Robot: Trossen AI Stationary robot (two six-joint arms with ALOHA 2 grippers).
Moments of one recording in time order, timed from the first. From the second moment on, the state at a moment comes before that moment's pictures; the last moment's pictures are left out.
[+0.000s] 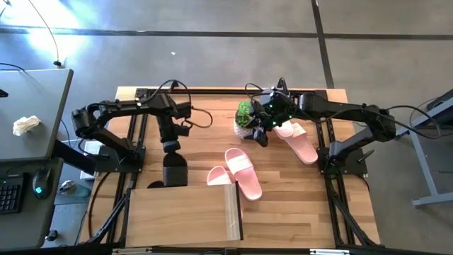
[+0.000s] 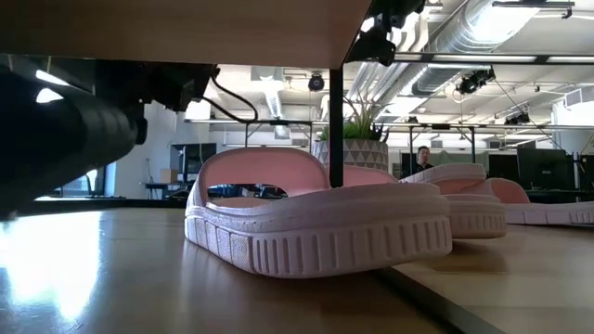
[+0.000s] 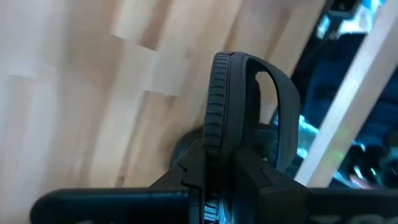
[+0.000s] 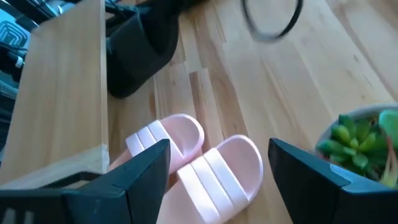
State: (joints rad) left arm 0.57 1.47 0.96 -1.31 0.72 0.17; right arm -0.21 1.42 1.33 -0.65 -0.29 0.21
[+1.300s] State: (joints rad) left arm 0.22 1.47 0.84 -0.94 0.75 -0.12; right arm -0.21 1.42 1.33 -0.60 -0.29 0.21
